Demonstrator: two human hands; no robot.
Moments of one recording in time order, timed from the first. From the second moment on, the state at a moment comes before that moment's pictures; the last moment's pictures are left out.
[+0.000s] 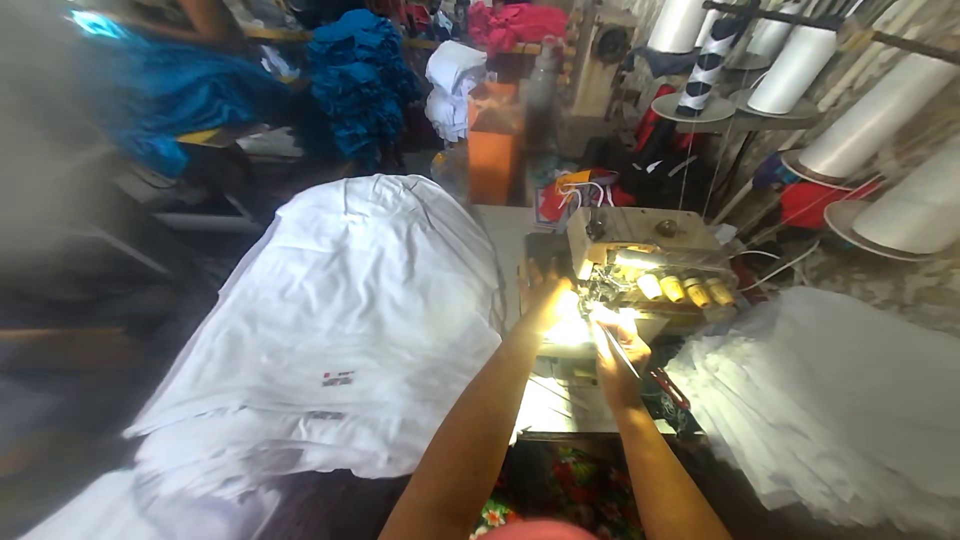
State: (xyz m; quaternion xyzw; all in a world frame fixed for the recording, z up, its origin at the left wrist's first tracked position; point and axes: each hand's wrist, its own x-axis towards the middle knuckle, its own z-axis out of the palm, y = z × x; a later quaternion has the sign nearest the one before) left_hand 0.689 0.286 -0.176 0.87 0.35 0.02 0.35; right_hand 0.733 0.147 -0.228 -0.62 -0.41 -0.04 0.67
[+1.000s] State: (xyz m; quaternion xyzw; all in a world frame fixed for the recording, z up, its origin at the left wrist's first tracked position) left_hand 0.694 0.288 -0.171 0.87 0.37 0.02 0.32; right_hand 0.744 0.167 -0.217 -0.61 -0.28 0.05 0.74
